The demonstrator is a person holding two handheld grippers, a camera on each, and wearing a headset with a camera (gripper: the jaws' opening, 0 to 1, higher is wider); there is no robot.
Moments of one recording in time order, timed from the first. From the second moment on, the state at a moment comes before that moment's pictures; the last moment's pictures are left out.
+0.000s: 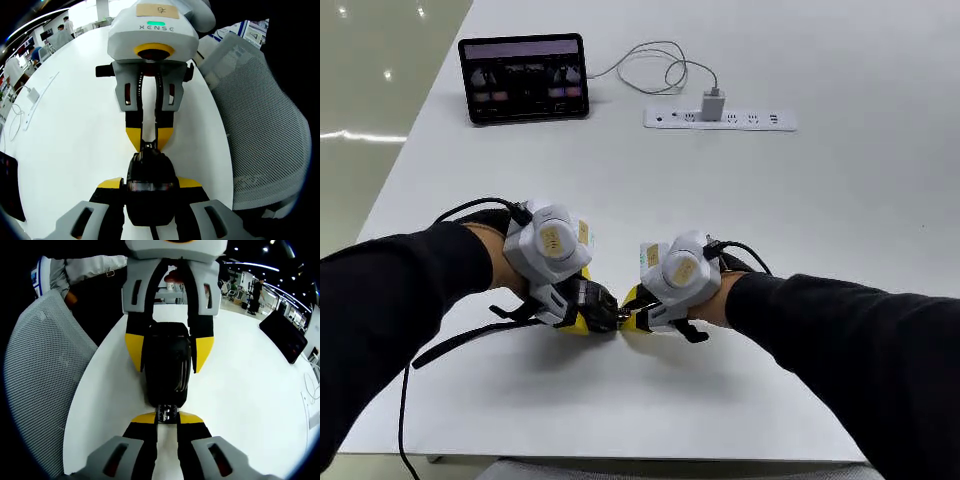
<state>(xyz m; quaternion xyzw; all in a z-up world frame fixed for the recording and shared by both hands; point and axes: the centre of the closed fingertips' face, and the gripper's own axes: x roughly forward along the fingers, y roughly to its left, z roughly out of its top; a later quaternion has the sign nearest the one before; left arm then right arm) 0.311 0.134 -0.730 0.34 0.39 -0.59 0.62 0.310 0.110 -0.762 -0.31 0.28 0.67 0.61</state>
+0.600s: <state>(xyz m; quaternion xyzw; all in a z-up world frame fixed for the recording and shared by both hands) 0.311 0.135 -0.731 0.34 0.39 -0.59 0.62 0.311 0.102 -0.761 -0.31 0.28 0.66 0.62</state>
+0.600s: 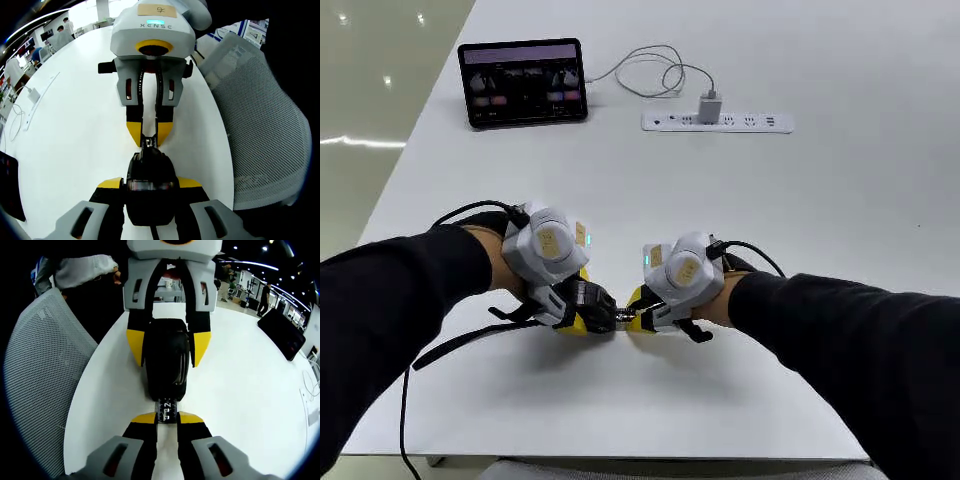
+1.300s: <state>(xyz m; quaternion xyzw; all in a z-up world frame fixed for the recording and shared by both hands) 0.311 0.134 -0.730 0.35 0.38 -0.59 0.62 0.312 0.091 -0.760 -0.31 0.29 0.66 0.62</state>
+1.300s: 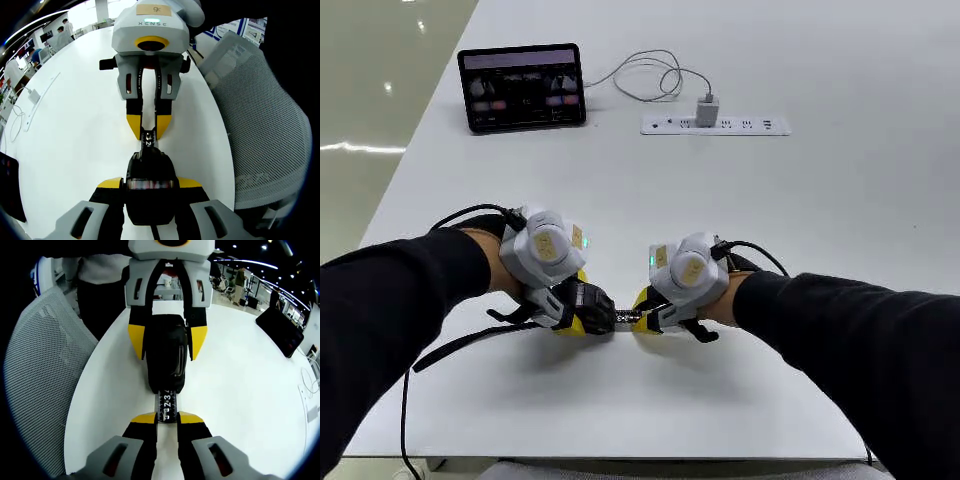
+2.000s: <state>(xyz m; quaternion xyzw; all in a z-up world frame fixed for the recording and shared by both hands) 0.311 0.134 -0.731 0.35 0.38 -0.59 0.62 0.313 0.081 -0.761 -0.31 0.30 0.66 0.62</state>
